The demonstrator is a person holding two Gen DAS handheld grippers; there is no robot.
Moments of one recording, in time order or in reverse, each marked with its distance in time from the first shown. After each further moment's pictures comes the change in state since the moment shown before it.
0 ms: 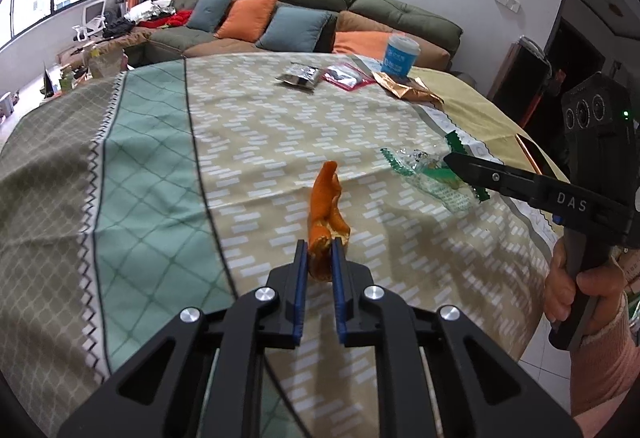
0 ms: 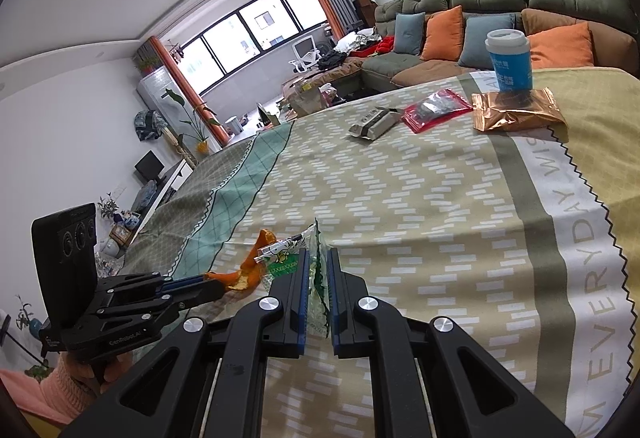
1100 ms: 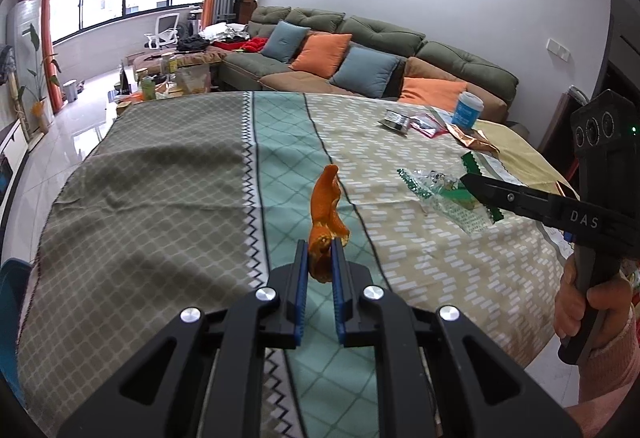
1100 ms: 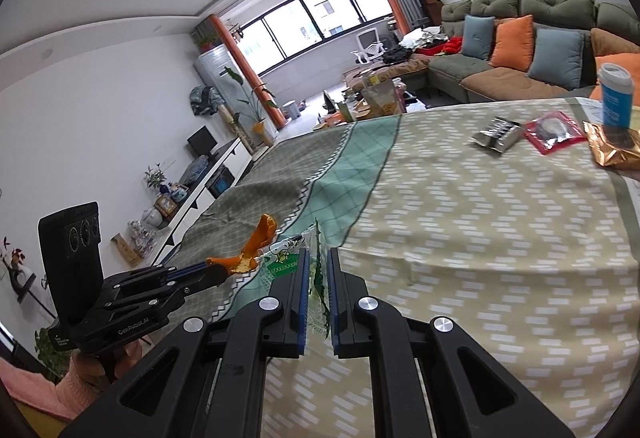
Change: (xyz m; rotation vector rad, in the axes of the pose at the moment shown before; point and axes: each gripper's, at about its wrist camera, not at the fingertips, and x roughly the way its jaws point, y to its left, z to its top) left arm -0.091 0.057 -0.030 -0.127 -0.147 0.207; right arm 0.036 0.084 0.006 -0.121 0.044 0.190
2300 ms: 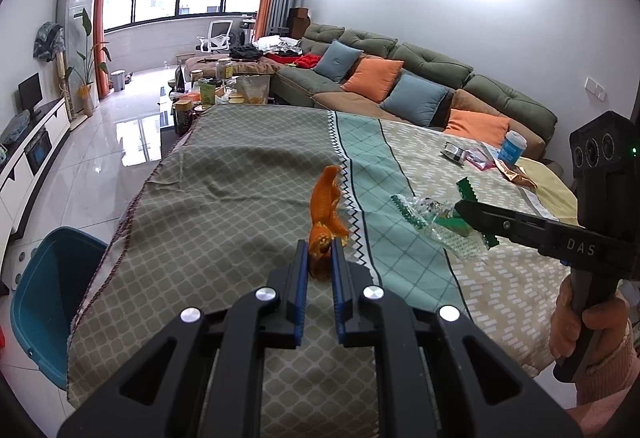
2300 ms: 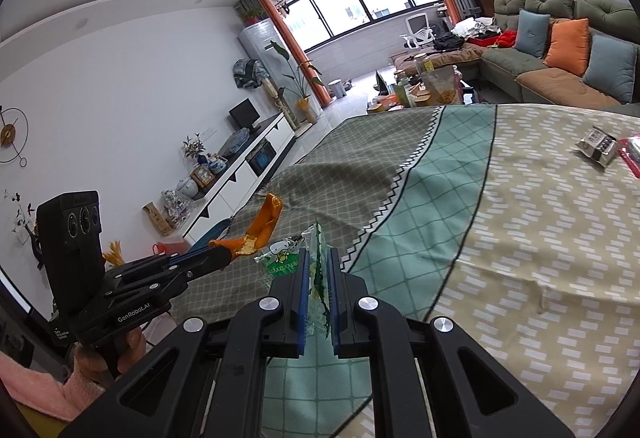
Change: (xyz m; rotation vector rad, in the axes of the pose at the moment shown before) left arm -0.052 0.060 -0.015 -0.114 -0.076 0.133; right arm 0.050 0.062 -0.003 -0.084 0.079 0.135
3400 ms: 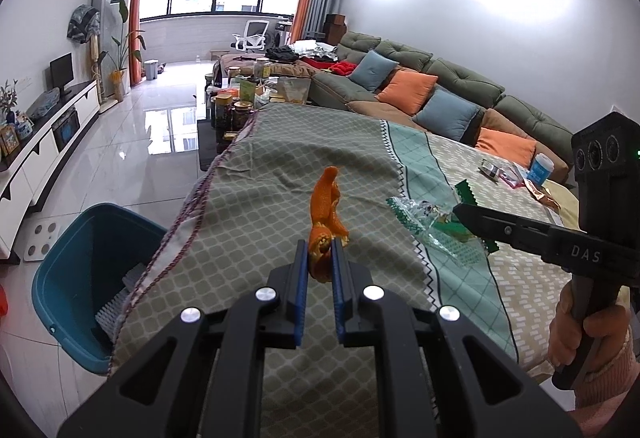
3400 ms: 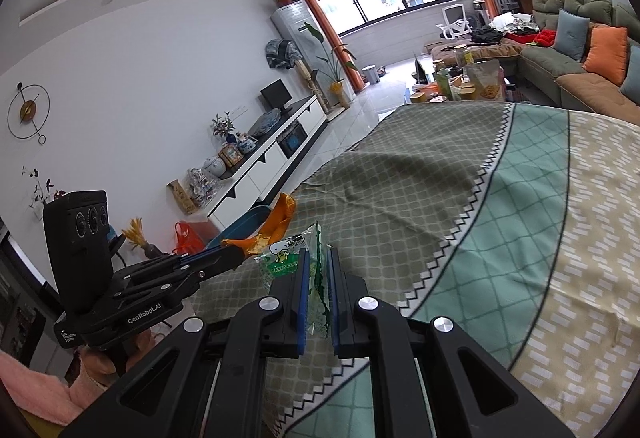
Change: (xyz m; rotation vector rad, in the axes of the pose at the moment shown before) left arm -0.024 0.049 -0.013 -0.094 -0.026 0.088; right arm 0.047 0.047 0.009 -0.068 0.066 0.100
